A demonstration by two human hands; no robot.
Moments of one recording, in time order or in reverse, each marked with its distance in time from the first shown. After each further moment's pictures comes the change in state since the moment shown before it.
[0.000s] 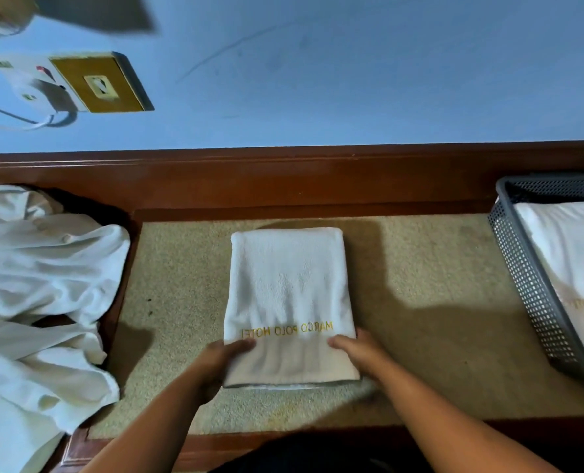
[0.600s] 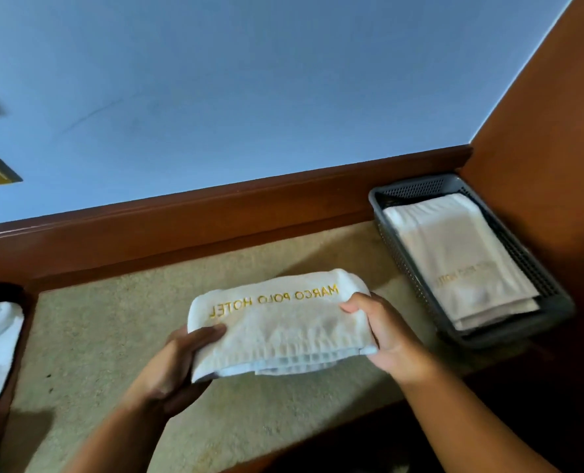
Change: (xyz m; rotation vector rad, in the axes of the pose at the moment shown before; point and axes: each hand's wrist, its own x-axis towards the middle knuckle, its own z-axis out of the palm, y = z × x) left_hand -0.103 0.087 0.139 -0.166 -0.409 0.256; right_hand -0.120 -0.043 -0.172 0.670 -0.046 -0.331
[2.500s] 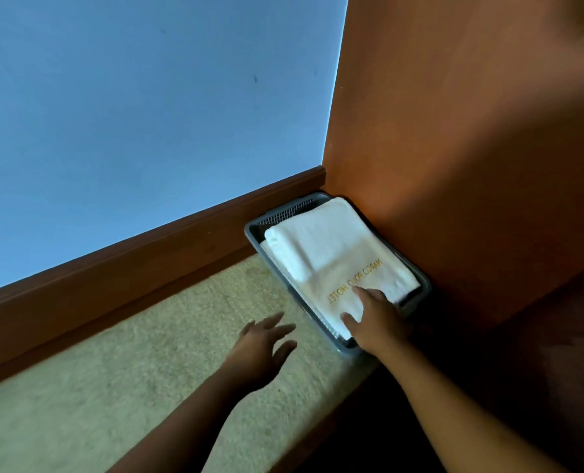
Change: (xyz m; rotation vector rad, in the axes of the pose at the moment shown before) left_hand 0.176 -0.106 0.236 1.703 -0.342 0.623; right_hand -0.007 -0.039 -0.246 -1.264 0.690 -0.122
